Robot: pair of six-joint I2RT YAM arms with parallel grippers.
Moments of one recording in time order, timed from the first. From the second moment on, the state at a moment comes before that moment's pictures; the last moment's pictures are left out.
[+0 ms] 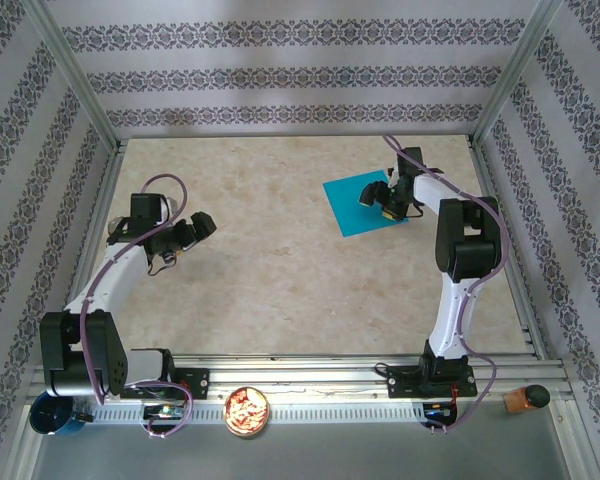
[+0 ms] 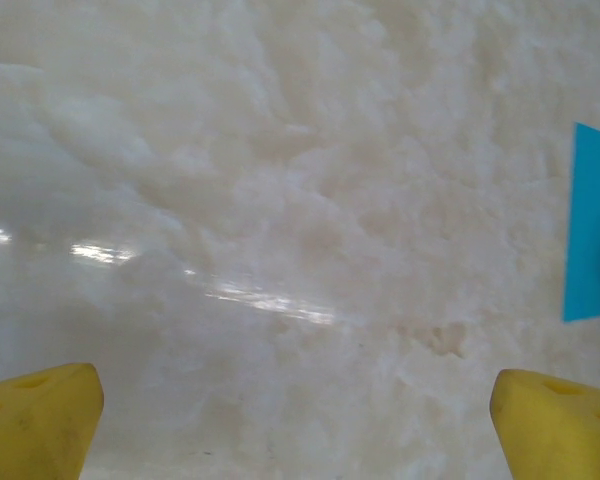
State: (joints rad) left arm 0.07 1.28 0.83 -0.49 0.39 -0.53; right arm 0.04 2.09 1.48 -0.57 -0.37 0.44
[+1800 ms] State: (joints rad) left arm -0.17 1.06 0.56 -0.34 0.56 -0.65; right arm 0.42 1.79 1.06 -0.60 -0.31 0.63
